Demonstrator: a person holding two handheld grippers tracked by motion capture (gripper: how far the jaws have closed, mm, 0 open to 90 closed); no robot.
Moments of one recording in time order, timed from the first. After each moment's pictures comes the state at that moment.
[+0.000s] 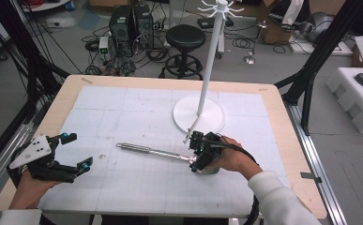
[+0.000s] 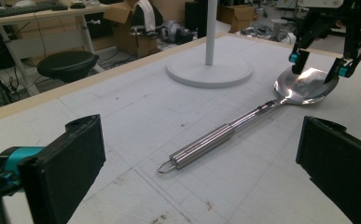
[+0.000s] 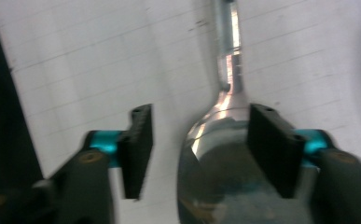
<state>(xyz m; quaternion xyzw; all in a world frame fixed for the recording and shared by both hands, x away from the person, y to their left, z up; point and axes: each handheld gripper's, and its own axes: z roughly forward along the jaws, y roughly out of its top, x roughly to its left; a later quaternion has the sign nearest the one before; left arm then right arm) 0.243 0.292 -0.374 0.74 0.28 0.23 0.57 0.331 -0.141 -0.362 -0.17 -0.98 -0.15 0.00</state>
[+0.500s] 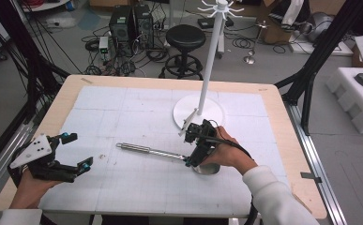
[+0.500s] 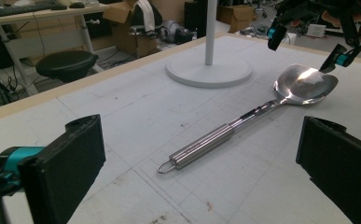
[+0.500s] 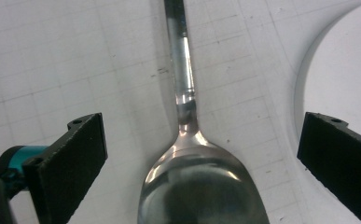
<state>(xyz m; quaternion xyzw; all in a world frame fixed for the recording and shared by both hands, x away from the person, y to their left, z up) 0.244 0.293 -0.375 0.74 0.28 0.23 0.57 0.342 -0.128 -0.351 -0.14 -0.97 -0.18 -0.08</state>
